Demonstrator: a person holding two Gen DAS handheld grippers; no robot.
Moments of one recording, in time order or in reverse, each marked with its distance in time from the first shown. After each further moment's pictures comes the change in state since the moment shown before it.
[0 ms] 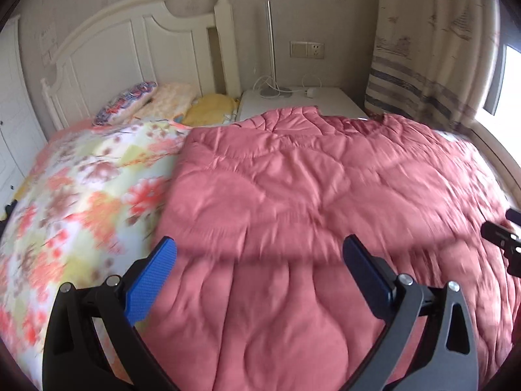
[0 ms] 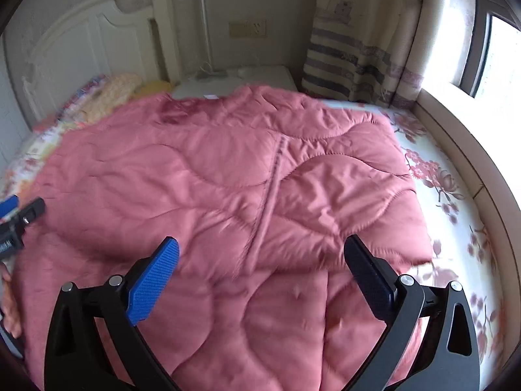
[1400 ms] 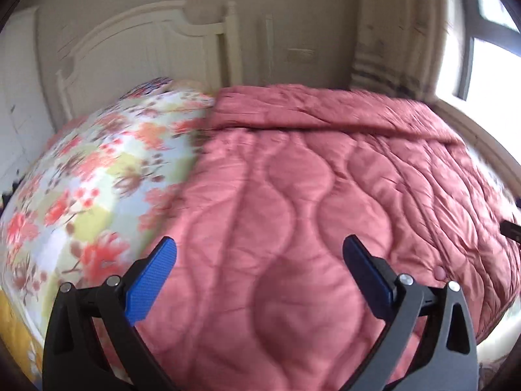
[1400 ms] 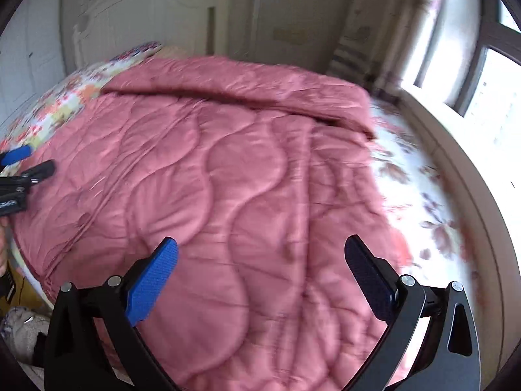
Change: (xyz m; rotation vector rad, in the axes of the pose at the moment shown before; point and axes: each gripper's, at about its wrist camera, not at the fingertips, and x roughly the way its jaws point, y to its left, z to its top) left arm -0.115 0.038 -0.155 -0.066 -0.063 -0.024; right arm -0.135 -0.013 -0.167 -0.181 -0.032 -0.025
